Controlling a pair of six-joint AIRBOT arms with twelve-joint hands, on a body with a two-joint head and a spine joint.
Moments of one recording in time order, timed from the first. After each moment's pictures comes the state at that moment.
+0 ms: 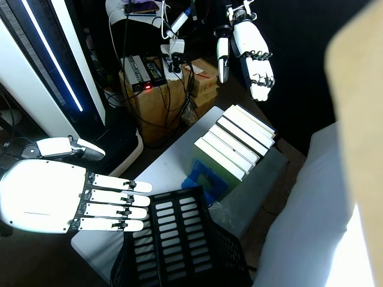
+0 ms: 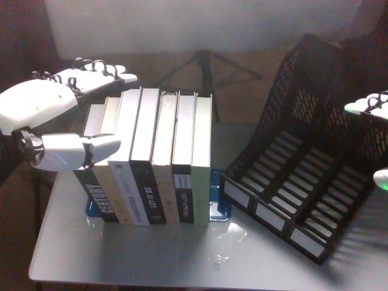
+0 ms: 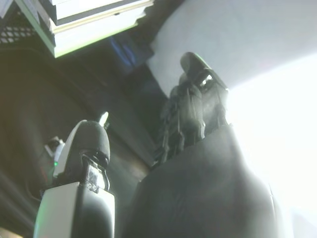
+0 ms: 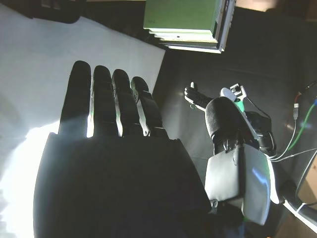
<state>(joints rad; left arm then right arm) 0.80 -1.00 1.28 0.13 -0.86 0.45 -0.79 -0.82 1.06 0.01 0.78 -0.66</state>
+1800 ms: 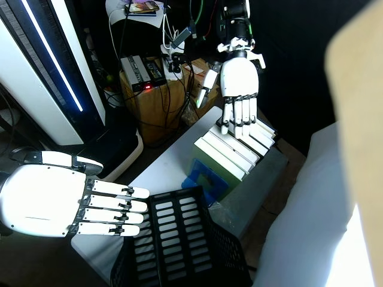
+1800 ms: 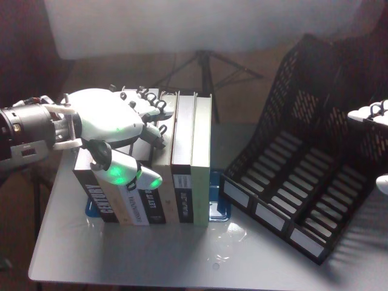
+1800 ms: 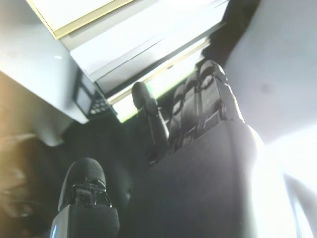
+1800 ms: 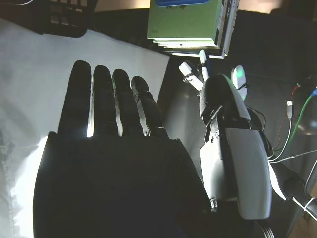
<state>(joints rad) 0.54 -1.19 1.41 0.70 -0.34 0.44 -0.82 -0.84 1.07 0.06 0.78 -0.66</state>
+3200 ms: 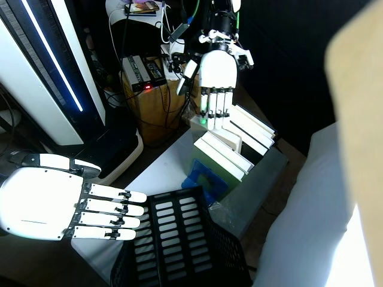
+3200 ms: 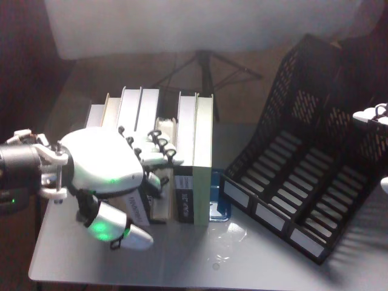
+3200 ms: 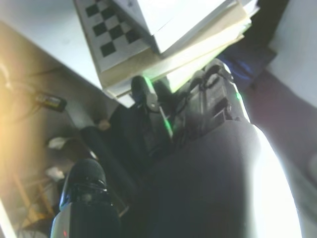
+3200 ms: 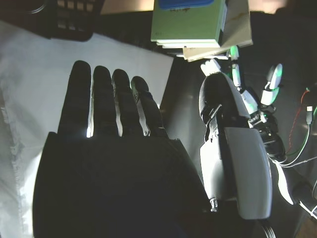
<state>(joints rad) 0.65 -1.09 1.23 0.84 -0.45 0.44 -0.85 -0.84 1.07 0.10 0.80 -0.66</state>
